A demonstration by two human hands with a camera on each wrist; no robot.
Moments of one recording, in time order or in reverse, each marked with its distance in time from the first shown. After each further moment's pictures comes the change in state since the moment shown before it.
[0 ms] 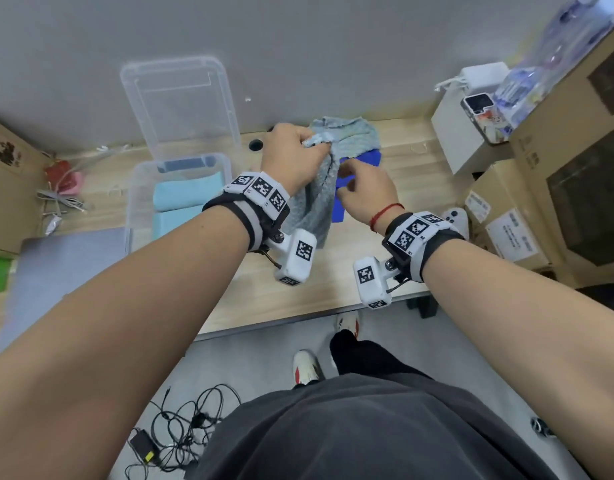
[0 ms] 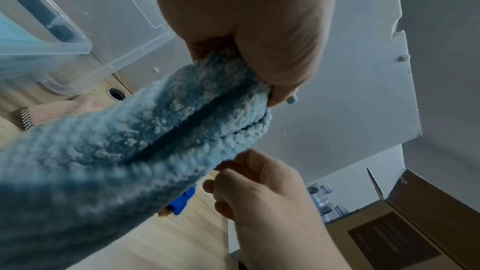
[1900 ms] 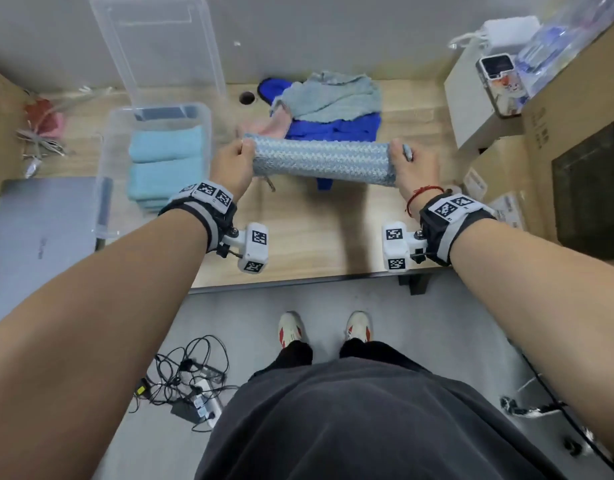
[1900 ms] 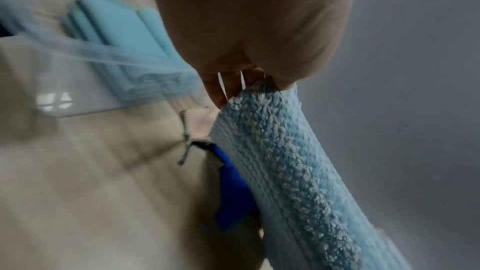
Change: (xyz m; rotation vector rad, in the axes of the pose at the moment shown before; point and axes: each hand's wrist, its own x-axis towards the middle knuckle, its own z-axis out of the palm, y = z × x) left_hand -0.037 -0.089 0.021 -0.017 0.026 -0.351; right_hand 0.002 0.130 -0.019 0.359 0.165 0.429
